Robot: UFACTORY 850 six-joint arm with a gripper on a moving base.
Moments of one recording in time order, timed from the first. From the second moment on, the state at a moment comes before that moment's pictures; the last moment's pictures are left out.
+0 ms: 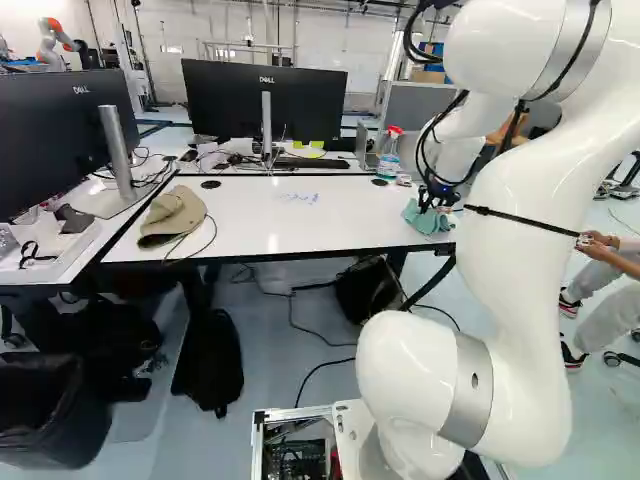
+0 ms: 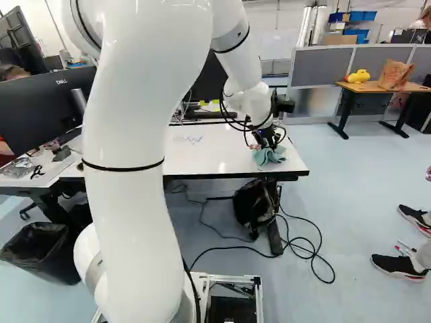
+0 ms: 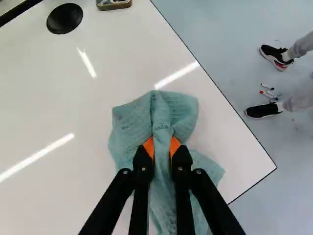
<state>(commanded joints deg) -29.4 -21.0 -62.7 0.0 -11.7 0.0</state>
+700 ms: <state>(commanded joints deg) -26.2 -13.2 -53.1 0.0 -11.7 0.0</state>
